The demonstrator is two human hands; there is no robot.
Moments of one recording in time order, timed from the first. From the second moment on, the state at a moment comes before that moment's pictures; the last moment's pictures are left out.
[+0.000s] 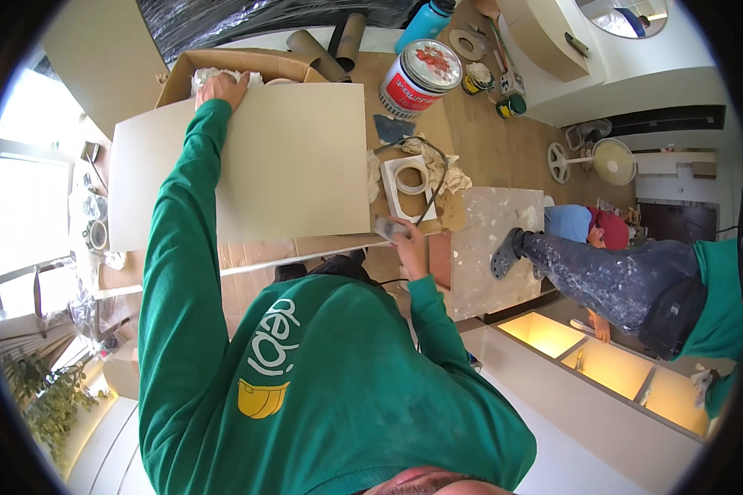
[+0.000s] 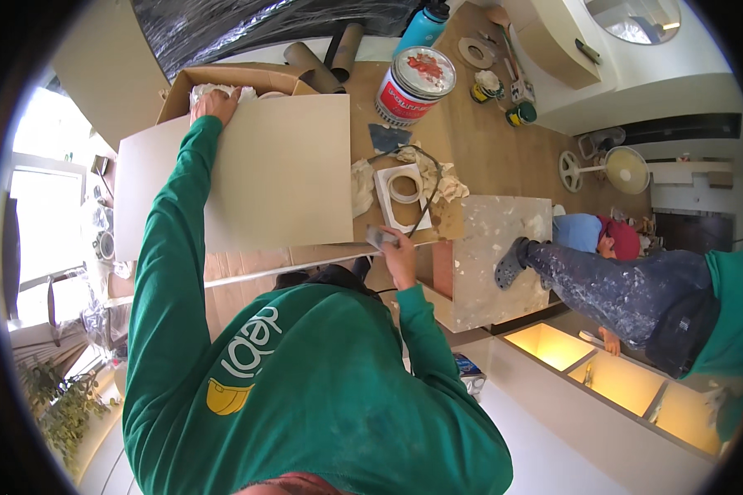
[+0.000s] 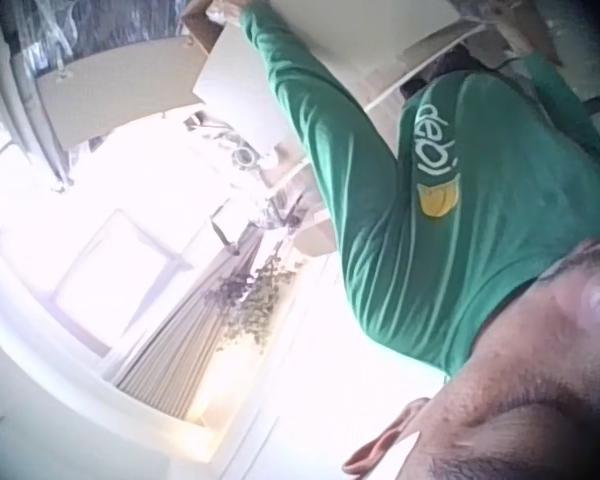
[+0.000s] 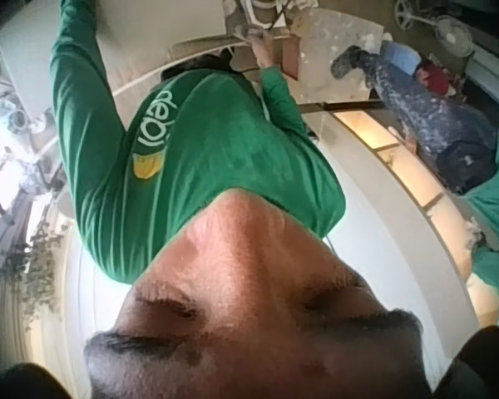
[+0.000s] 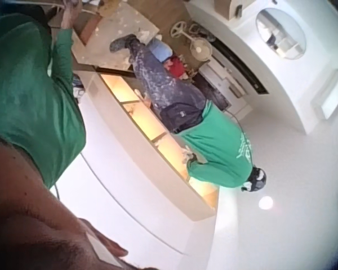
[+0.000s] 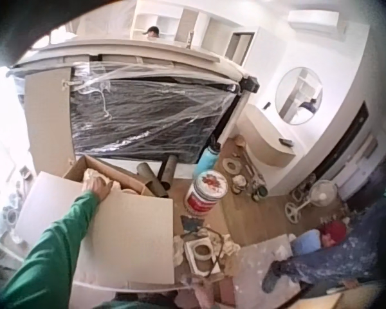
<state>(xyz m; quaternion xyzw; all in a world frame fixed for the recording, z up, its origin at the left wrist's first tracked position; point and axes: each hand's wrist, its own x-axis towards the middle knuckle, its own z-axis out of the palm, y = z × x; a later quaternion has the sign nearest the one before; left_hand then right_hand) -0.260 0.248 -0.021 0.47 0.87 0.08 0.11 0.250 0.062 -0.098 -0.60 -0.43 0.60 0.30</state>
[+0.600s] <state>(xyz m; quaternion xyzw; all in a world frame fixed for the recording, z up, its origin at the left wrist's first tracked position) -0.260 0.251 -0.029 0.51 0.85 0.07 0.09 0.157 0.015 0.011 -0.45 -0.80 0.33 0.21</state>
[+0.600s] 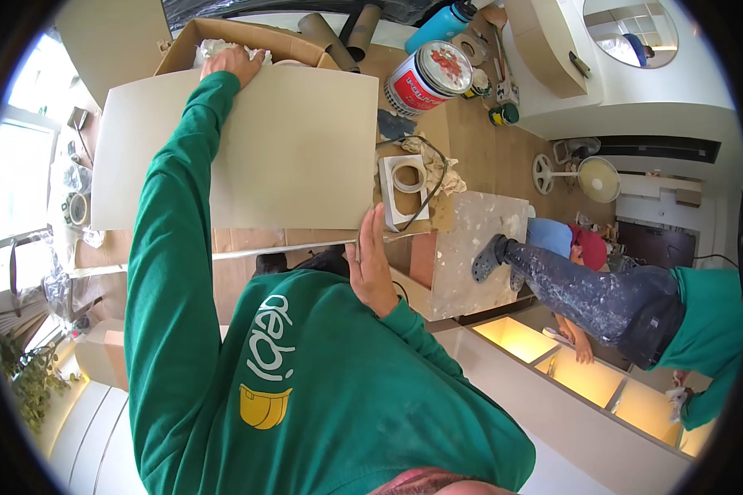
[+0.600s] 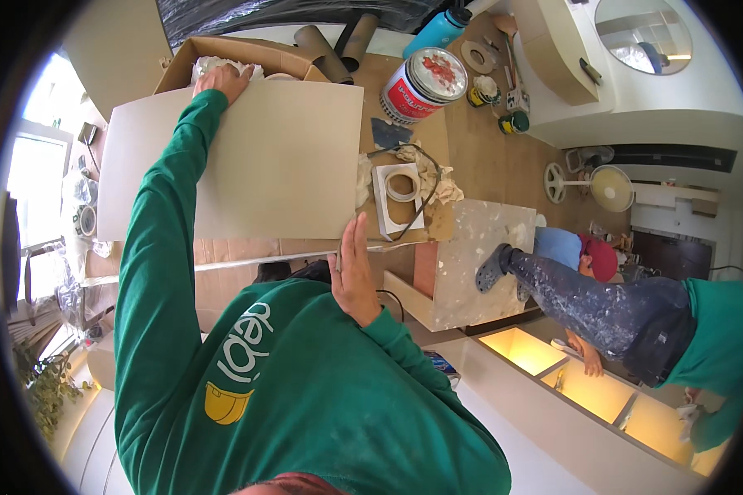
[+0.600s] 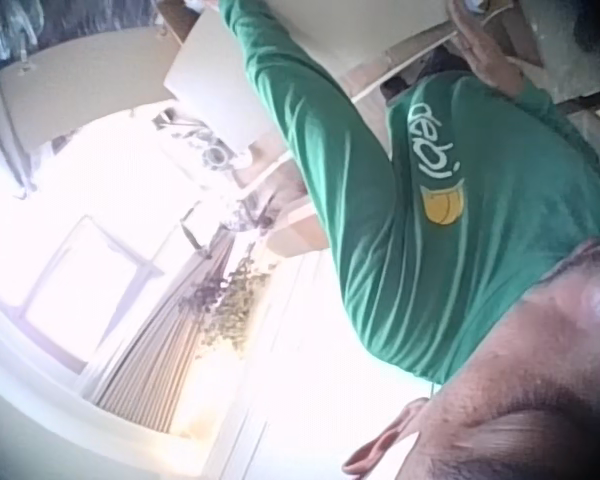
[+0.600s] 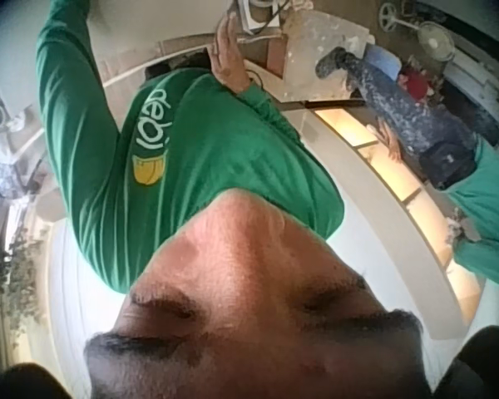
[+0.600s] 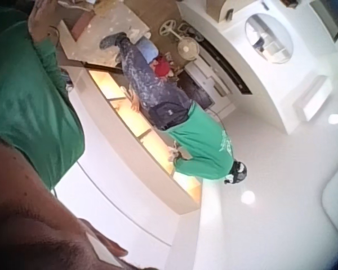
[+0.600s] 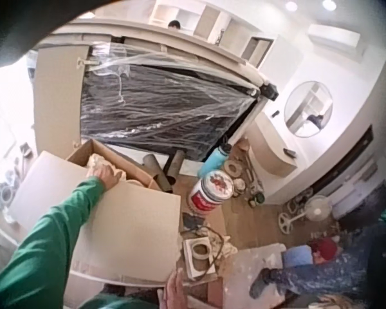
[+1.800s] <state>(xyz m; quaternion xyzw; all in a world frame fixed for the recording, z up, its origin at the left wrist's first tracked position) -0.256 0.243 -0.016 0.52 0.84 0.10 0.12 0.113 0.174 -0.026 -0.40 -0.83 0.33 0.21</state>
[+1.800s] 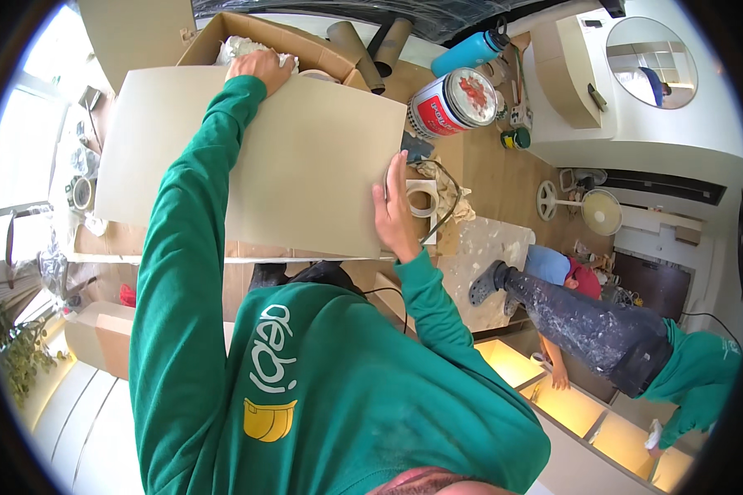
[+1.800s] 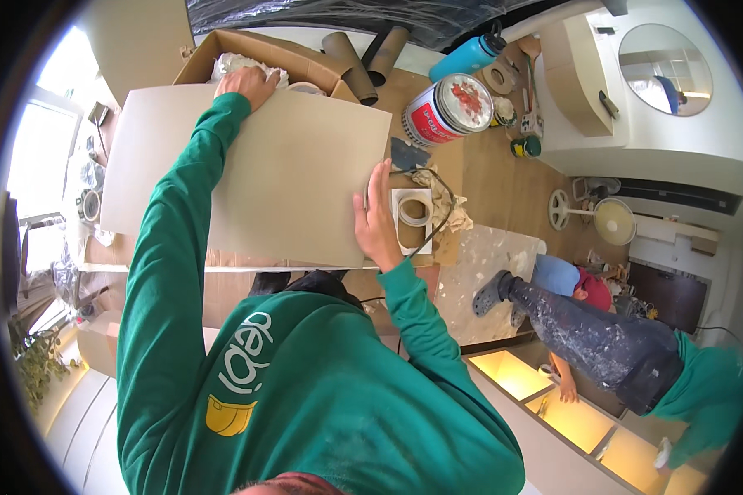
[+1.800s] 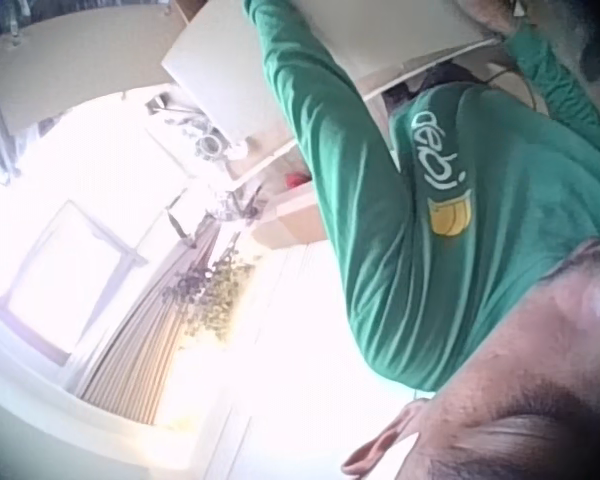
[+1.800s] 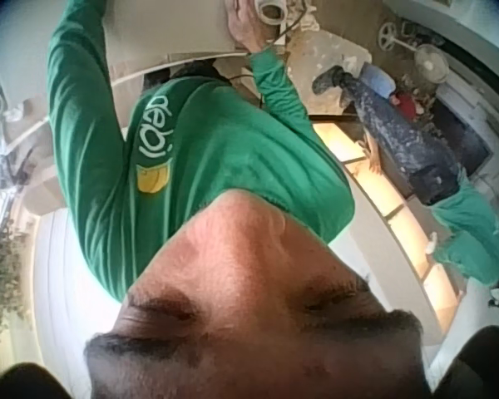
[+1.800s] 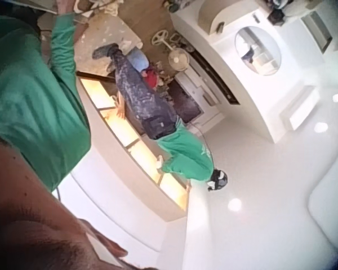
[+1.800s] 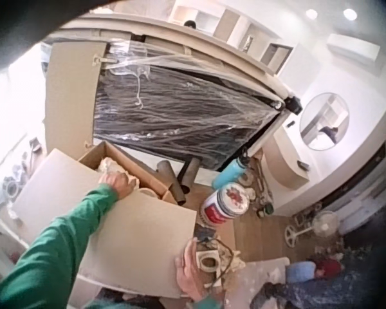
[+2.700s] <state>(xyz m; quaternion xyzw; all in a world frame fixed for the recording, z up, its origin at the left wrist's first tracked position) -0.263 0.257 -0.026 0.51 0.85 0.05 0.12 0.221 -0.051 0.015 -0.52 -0.33 0.67 0.41</state>
